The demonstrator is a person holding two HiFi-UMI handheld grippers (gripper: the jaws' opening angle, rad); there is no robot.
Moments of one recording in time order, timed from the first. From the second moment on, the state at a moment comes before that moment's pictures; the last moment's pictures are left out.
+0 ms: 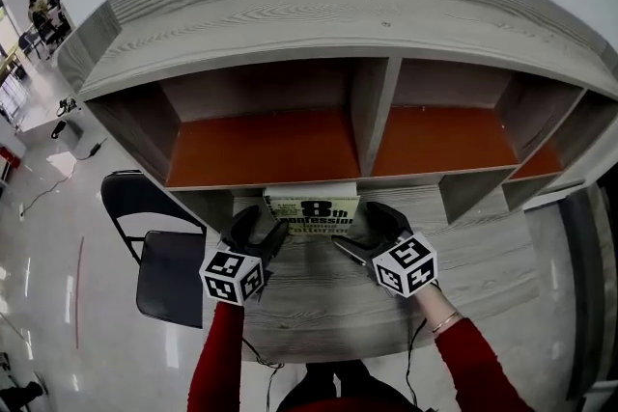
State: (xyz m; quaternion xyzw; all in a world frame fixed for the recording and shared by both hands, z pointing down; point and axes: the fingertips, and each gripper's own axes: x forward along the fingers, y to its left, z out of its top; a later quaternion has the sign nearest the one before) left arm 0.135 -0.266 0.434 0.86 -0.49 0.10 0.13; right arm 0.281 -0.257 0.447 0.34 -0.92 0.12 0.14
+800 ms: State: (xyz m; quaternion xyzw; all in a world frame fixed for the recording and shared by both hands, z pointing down) left arm 0.156 -0.250 0.419 0.89 -0.44 0.12 0.10; right arm 0.266 -0.261 0.431 0.32 -0.93 0.06 0.18
